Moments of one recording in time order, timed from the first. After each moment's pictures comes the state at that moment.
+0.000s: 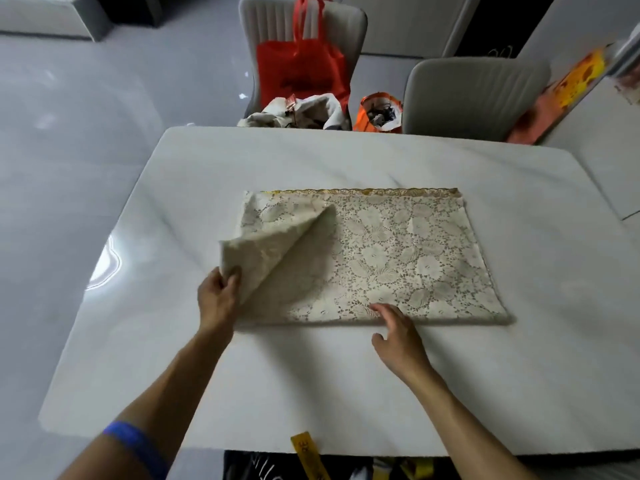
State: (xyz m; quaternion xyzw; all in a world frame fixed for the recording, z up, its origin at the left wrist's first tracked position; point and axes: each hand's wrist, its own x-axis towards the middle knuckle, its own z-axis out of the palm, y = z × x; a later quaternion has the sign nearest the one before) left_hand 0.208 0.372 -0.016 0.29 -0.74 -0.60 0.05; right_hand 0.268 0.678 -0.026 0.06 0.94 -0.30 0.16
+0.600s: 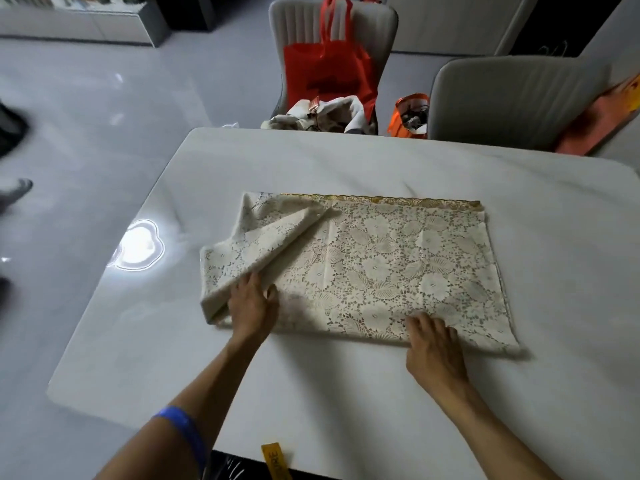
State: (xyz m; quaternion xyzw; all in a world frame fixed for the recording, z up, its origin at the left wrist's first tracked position) left_hand 0.208 0.448 -0.022 0.19 -0.95 -0.27 0.02; right_hand 0.239 0.761 -0.039 -0.08 0.99 0.02 0.12
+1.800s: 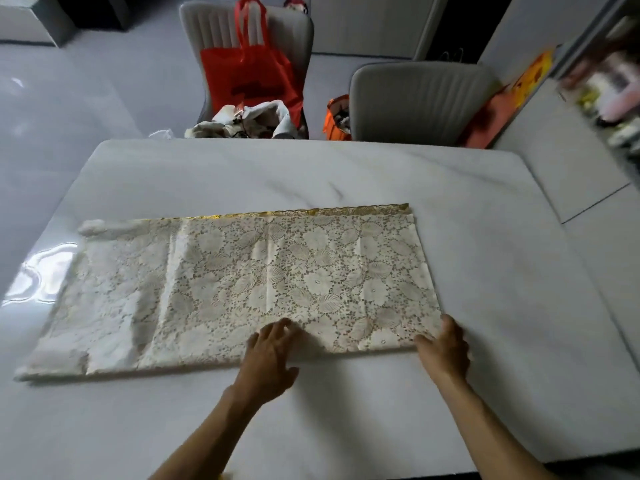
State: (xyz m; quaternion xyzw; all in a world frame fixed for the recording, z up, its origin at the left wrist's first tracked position) left_hand 0.251 0.562 -0.035 -0.13 -0.95 -0.20 -0.17; right_hand 0.250 0.881 -0.034 0.36 0.90 -0.25 0.09
